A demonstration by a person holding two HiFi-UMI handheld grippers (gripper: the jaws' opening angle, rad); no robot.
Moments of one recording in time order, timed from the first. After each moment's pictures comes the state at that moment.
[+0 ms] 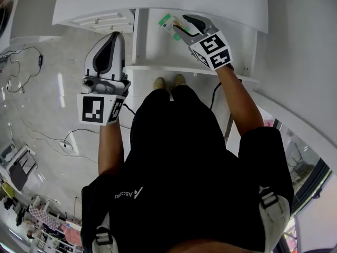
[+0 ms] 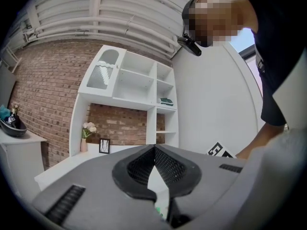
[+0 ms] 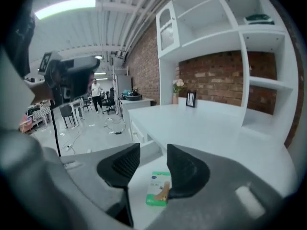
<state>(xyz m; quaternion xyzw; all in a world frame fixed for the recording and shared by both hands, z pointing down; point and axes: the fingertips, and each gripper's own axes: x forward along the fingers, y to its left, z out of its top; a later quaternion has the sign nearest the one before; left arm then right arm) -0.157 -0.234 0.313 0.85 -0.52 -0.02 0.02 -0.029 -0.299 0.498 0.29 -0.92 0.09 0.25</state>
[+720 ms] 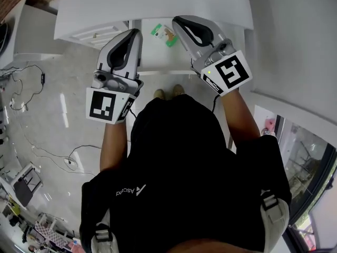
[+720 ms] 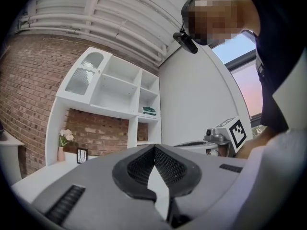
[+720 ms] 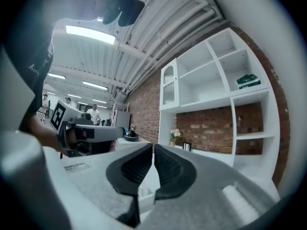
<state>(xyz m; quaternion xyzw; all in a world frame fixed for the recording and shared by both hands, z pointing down) -0.082 -0.214 0.261 0.90 -0.44 -0.06 -0.01 -0.014 -0.239 0.284 0.34 -0.94 -0.03 0.02</state>
